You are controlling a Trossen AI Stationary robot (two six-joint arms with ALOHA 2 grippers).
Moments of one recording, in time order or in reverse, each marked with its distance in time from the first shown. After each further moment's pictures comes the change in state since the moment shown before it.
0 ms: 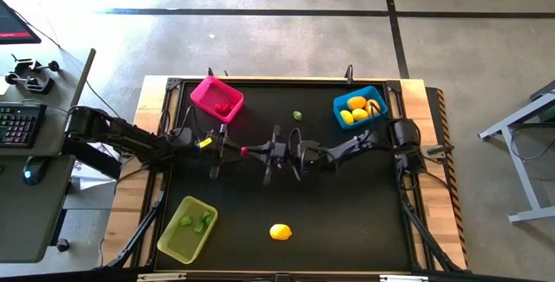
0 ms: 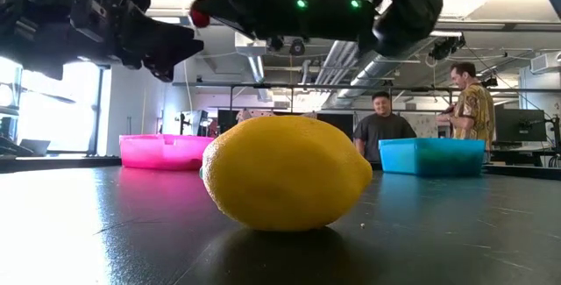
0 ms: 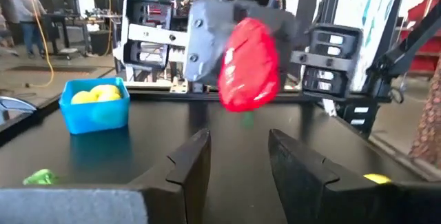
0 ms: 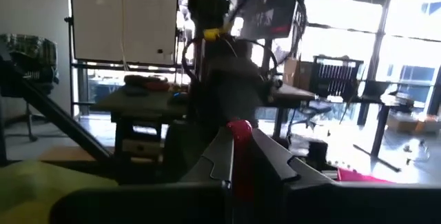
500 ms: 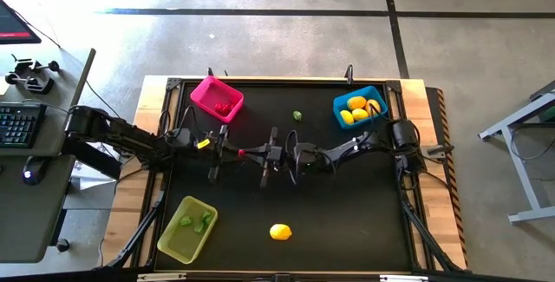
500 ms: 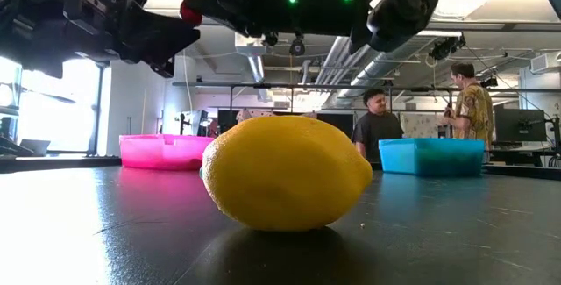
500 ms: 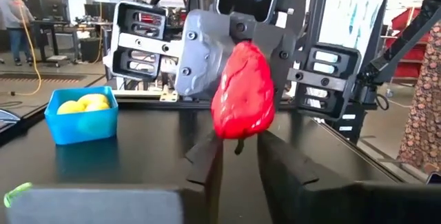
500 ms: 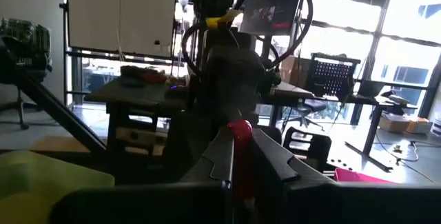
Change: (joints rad) left arm -0.025 0.000 0.001 0.032 0.013 -0.012; right arm 0.019 0.021 0.058 -0.058 0.025 -0.047
